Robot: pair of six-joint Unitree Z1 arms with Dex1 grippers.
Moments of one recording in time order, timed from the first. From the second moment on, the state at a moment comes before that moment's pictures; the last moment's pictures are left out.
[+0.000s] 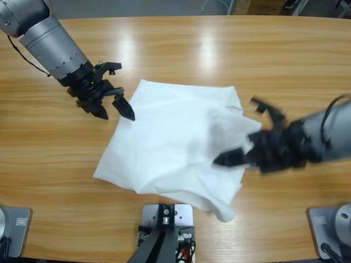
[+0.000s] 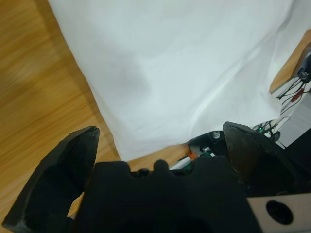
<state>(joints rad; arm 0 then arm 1) -0.57 2.04 -1.52 1.11 -0.52 -0.19 0.69 1.45 -0.75 0.37 0.52 0.61</state>
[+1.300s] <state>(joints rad) -0.57 2.04 -1.58 1.21 -0.52 -0.19 0.39 1.79 -0.91 0.53 0.38 0.32</state>
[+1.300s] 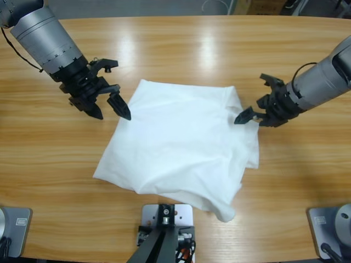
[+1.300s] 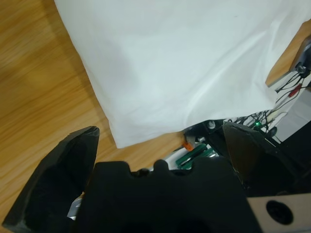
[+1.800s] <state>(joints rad) -0.57 2.04 -1.58 1.23 -0.52 -0.19 0.39 1.81 -0.91 0.53 0.38 0.32</state>
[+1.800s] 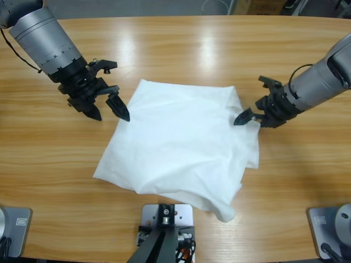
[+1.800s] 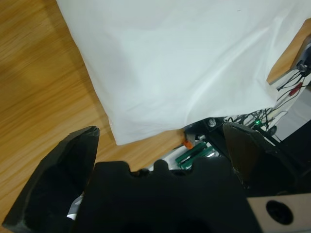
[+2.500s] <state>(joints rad) -0.58 2.04 -1.58 1.23 -0.52 -0.19 0.39 1.84 -0.92 0.53 0.38 0.32</state>
